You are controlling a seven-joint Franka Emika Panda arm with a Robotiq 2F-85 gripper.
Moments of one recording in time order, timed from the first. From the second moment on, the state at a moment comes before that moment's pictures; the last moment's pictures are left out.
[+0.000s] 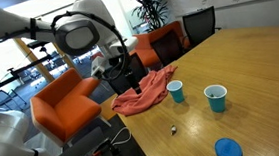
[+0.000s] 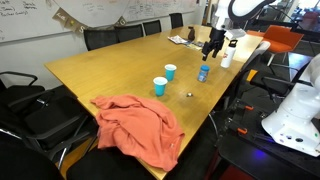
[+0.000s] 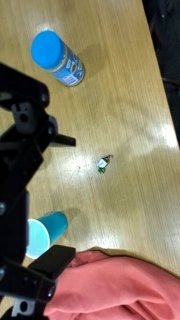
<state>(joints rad) -0.07 -0.32 -0.02 -2.53 0.02 2.29 0.15</state>
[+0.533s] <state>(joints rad) -0.06 0.07 0.00 -2.23 -0.04 2.36 0.30</state>
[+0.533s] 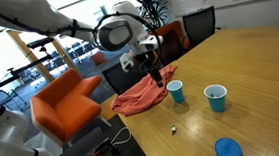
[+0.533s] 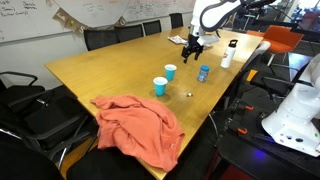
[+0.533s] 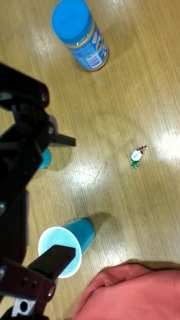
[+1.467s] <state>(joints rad) 0.12 0.56 -0.09 -1.87 -0.04 2.50 0.57</state>
